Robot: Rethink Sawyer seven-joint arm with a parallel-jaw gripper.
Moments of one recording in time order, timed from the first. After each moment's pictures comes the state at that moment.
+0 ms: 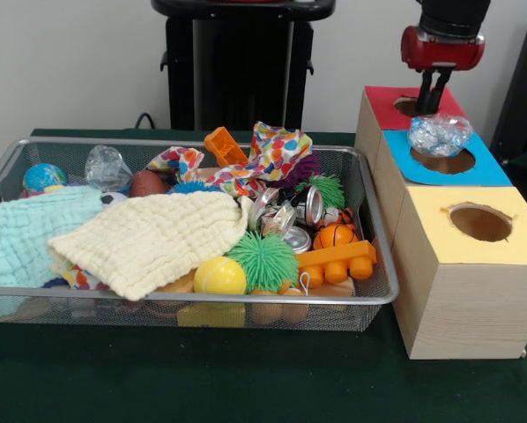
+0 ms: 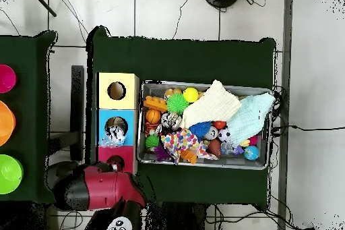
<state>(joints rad) 0.31 -0.74 -0.16 2.01 0.17 0.32 1.66</state>
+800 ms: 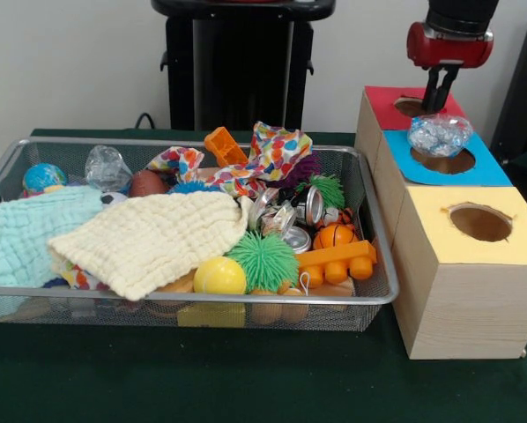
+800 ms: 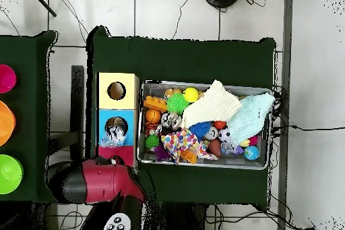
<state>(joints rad) 0.31 -0.74 -0.17 1.94 0.17 0.40 1.66</state>
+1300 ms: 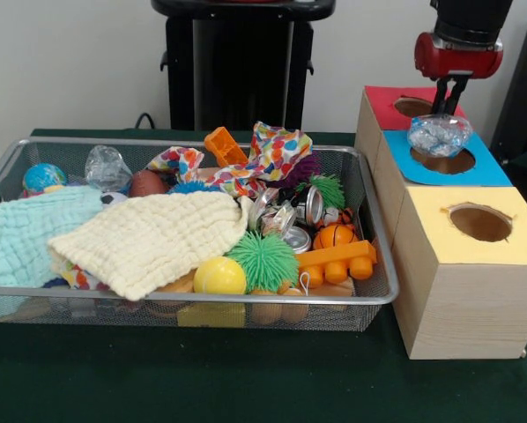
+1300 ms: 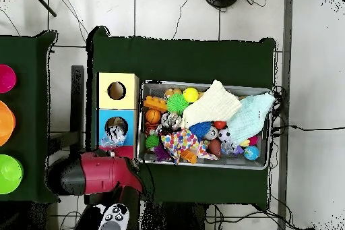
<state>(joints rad) 0.31 -0.71 -0.17 1.89 0.17 0.40 1.66</state>
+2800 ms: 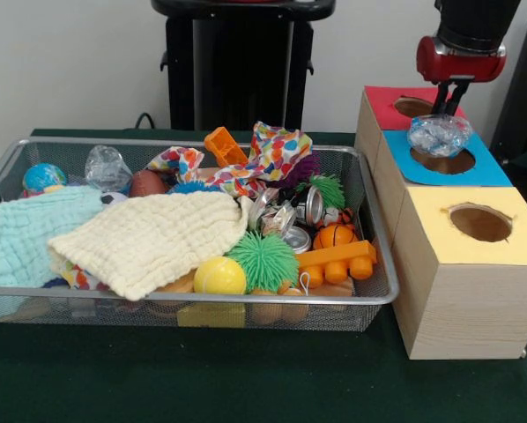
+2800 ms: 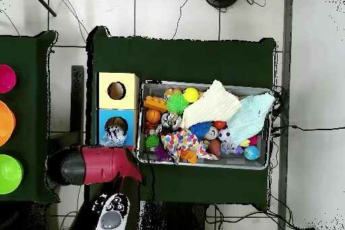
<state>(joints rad) 0.30 -0.68 -0.17 1.82 0.17 0.53 1.66</state>
